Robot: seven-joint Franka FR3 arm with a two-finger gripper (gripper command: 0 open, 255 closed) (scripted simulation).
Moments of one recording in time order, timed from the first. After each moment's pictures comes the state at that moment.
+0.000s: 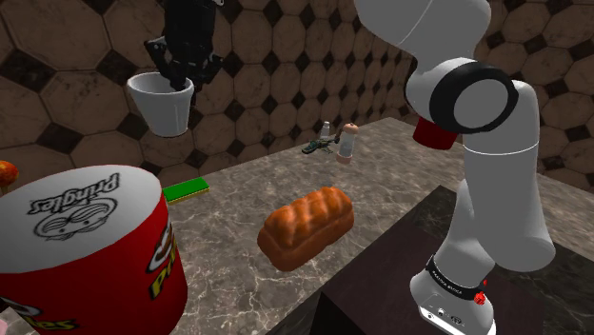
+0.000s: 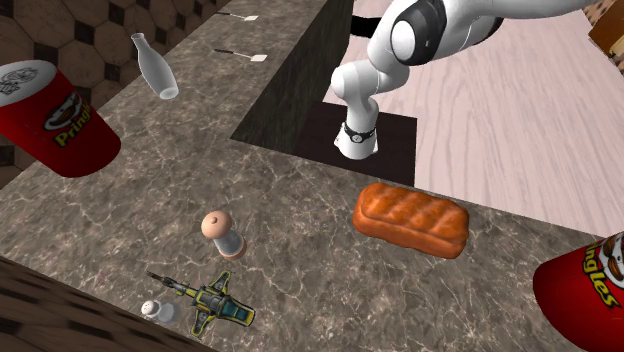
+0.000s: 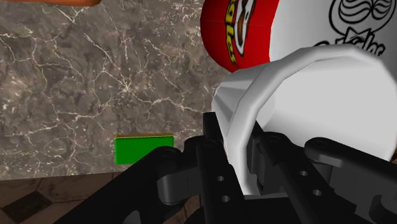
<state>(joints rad) 0.56 0.46 0.15 -0.83 0.08 1.43 0.64</state>
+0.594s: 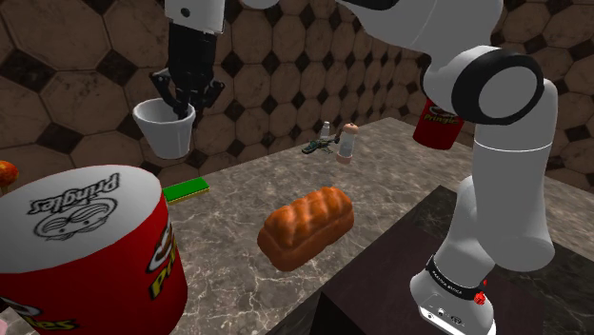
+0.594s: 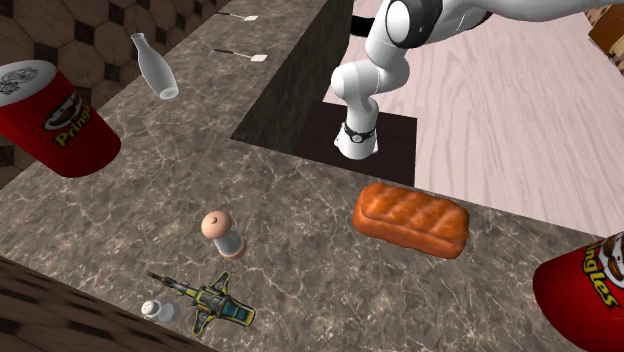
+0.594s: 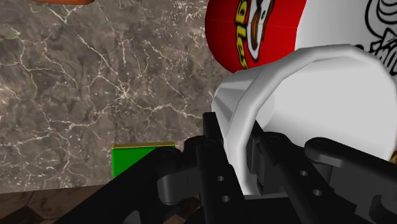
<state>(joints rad) 0.54 0.36 0.15 -1.12 0.10 1.61 0.62</state>
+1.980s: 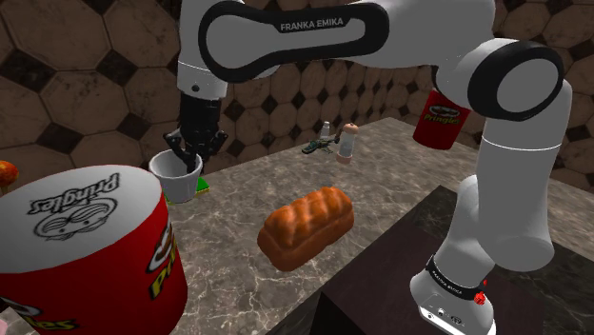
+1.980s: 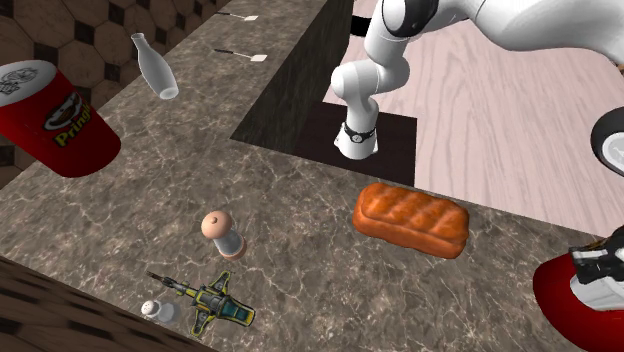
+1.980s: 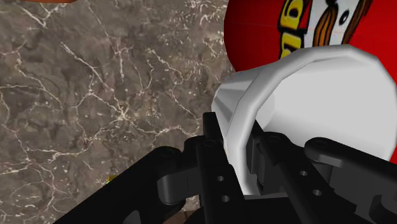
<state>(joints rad) 0.53 0.29 0.15 -1.51 0.12 1.93 0.58</state>
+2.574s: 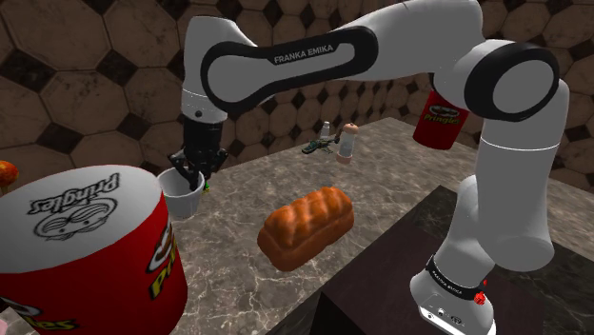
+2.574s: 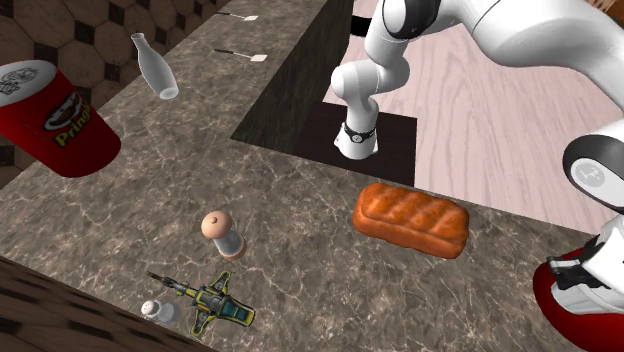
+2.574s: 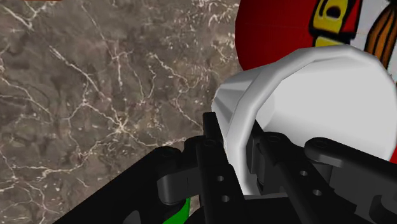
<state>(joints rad) 0.53 0.30 0.15 -1.61 0.12 2.04 0.56</state>
